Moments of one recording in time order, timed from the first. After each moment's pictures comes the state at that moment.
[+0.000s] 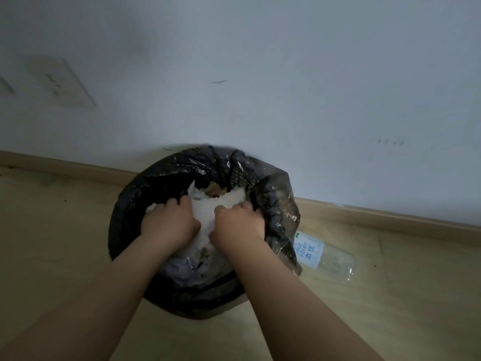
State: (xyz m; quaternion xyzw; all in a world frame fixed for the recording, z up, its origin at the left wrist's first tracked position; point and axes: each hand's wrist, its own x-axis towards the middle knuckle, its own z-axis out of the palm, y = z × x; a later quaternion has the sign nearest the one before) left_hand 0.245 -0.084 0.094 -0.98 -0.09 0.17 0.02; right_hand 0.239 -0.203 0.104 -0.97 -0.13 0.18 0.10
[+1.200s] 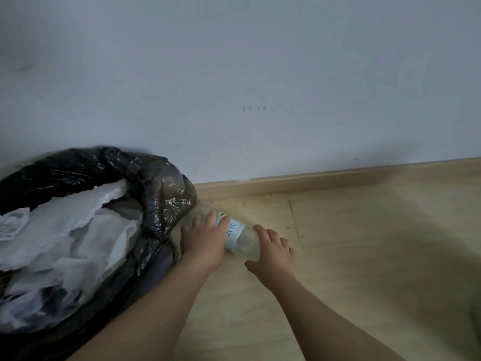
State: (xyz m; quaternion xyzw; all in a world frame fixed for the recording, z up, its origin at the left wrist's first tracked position) left_hand 0.232 -0.280 0.016 -0.96 0.17 0.23 0.06; right_hand 0.166 -0.404 -0.031 -0.93 0.19 0.15 0.26
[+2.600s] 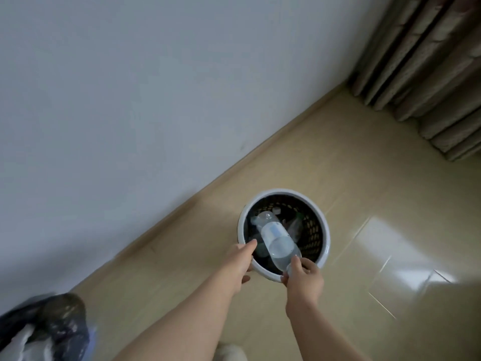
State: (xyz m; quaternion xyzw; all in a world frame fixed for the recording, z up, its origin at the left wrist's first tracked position) left_hand -0.014 -0.619 0.379 -0.73 -0.05 0.58 -0.36; right_hand -0.128 -0.652 0.375 -0.30 0.75 -0.23 0.54
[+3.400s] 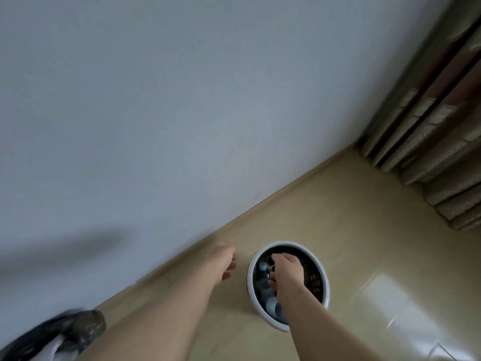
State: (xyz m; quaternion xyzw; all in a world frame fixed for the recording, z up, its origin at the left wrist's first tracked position) left_hand 0.063 -0.630 0.531 -0.78 -0.05 0.49 -0.40; right_hand -0.047 -0.696 0.522 -0.38 0.67 -0.11 0.62
